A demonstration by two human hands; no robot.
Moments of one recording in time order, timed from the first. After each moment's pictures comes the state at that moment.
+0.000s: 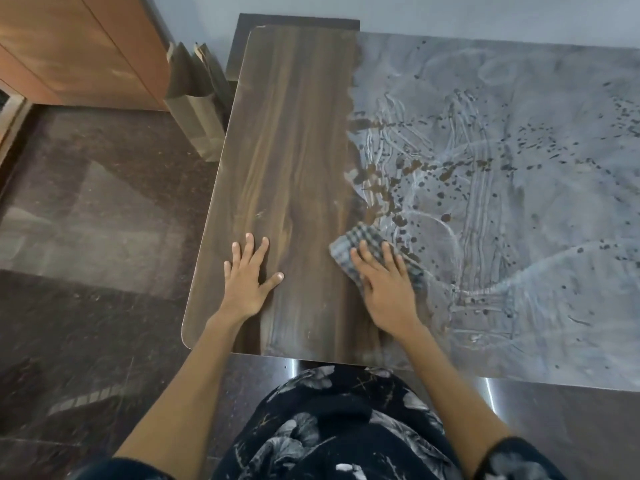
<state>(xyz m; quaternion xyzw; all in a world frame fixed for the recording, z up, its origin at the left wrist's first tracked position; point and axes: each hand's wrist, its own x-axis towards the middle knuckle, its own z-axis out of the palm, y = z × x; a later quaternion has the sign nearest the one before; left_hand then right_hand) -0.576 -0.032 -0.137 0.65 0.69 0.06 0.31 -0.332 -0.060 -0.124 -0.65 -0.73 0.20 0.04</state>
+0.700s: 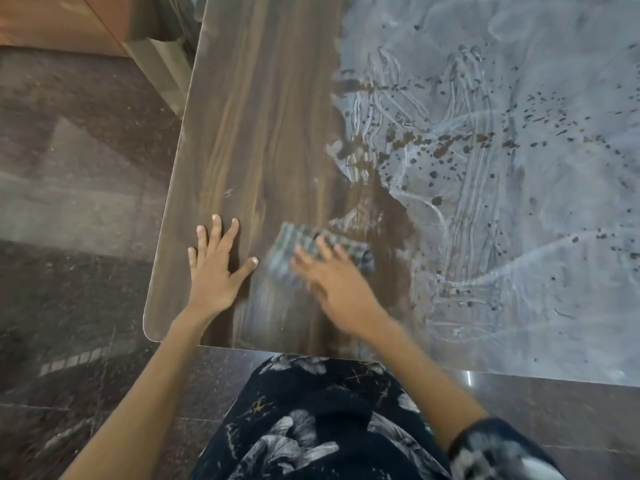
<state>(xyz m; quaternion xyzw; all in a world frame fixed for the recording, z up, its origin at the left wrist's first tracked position) -0.566 -0.035 -0.136 0.61 0.72 0.08 0.31 -0.352 -0.053 -0.122 -0.50 -0.82 0.28 0.05</state>
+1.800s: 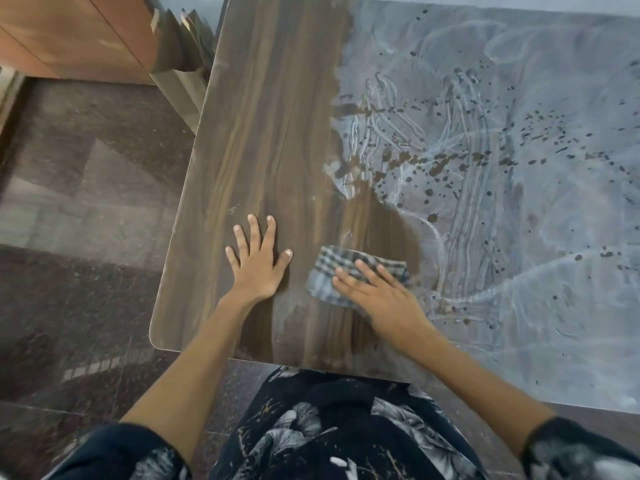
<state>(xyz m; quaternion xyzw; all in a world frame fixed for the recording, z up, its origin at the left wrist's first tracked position) -0.503 -0.007 -0.132 0.62 0.72 -0.01 0.31 -0.278 -0.066 -0.119 -0.47 -0.86 0.18 -0.04</state>
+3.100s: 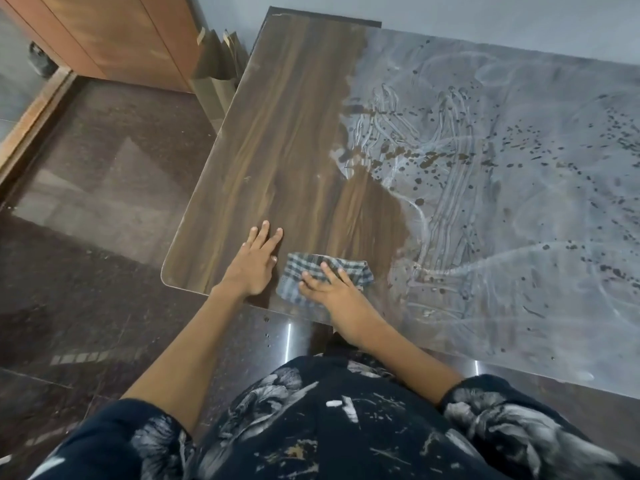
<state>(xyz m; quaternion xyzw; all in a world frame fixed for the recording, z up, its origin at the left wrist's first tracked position) -0.514 -0.083 -0.119 0.69 0.66 -0.02 0.28 -0.311 -0.124 -0.103 -0.40 -0.87 0.26 -0.06</state>
